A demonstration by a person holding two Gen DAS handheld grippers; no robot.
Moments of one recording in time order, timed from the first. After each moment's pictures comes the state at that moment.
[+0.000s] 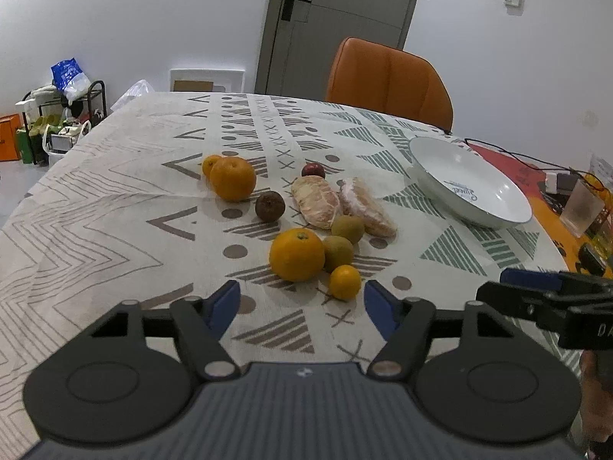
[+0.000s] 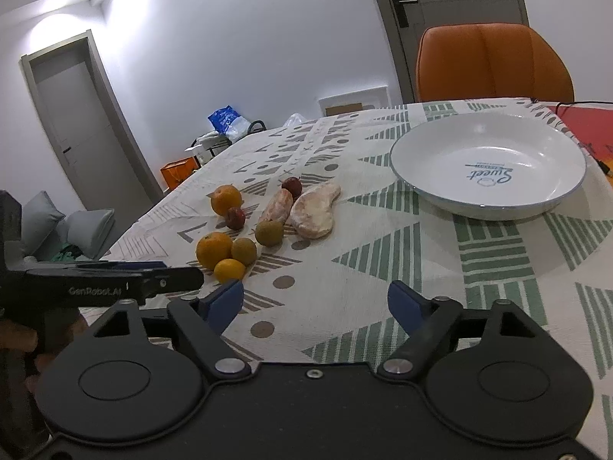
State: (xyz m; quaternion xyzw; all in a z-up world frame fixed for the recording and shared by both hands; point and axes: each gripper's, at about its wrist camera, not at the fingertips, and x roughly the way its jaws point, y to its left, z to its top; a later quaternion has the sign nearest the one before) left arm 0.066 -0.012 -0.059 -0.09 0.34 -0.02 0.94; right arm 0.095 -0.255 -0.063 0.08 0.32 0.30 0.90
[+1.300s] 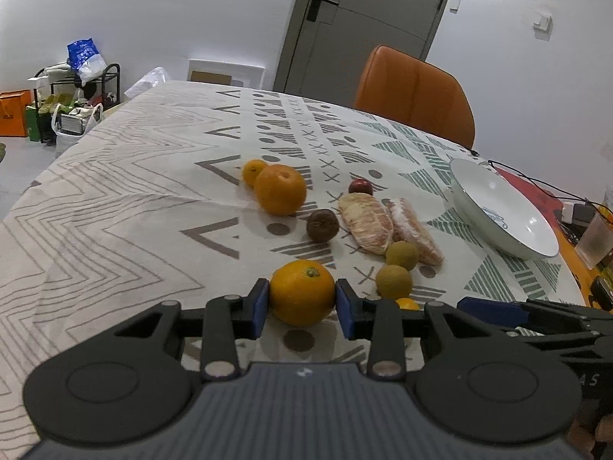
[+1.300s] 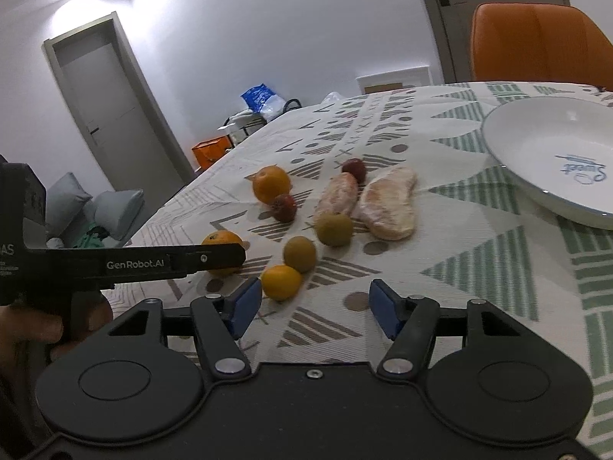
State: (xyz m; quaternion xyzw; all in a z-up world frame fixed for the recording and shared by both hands) left arm 0.086 0.030 -0.068 -0.13 0.34 0.00 0.93; right arm 0.119 -0.190 -0.076 0.07 0.34 0.35 0.87
